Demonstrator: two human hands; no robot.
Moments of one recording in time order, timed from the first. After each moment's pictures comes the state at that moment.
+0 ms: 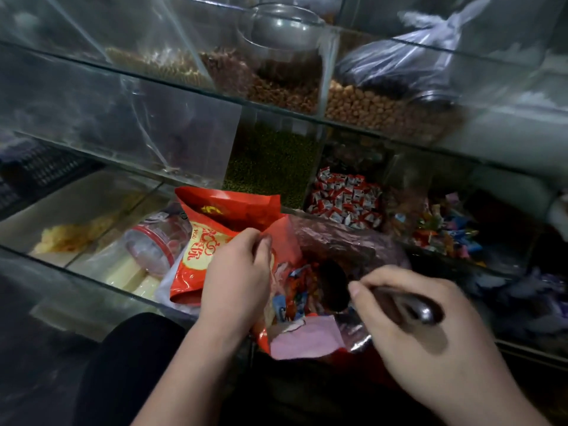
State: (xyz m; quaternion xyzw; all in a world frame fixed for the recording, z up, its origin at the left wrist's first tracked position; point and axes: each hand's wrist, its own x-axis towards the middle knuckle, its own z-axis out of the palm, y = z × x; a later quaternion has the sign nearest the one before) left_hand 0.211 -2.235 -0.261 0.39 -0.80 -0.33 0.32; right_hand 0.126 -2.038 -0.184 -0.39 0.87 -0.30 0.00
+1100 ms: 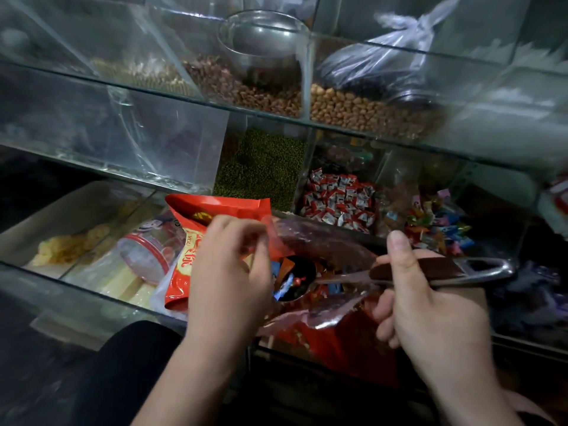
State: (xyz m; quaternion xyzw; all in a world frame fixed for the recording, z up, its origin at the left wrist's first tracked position) left_hand 0.221 -2.213 -0.226 0.30 -0.82 -0.25 0.43; right_hand 0.120 -2.044 -0.191 -0.17 0.80 -0.58 0.04
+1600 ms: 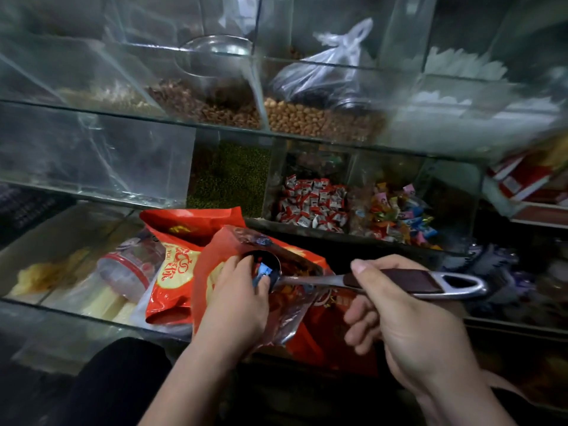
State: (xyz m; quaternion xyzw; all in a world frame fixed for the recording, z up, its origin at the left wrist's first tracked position) left_hand 0.190 -2.198 -0.269 0.38 -0.88 -0.25 0.12; right_hand 0.113 -2.011 -0.194 -0.14 0.67 -0.70 0.21
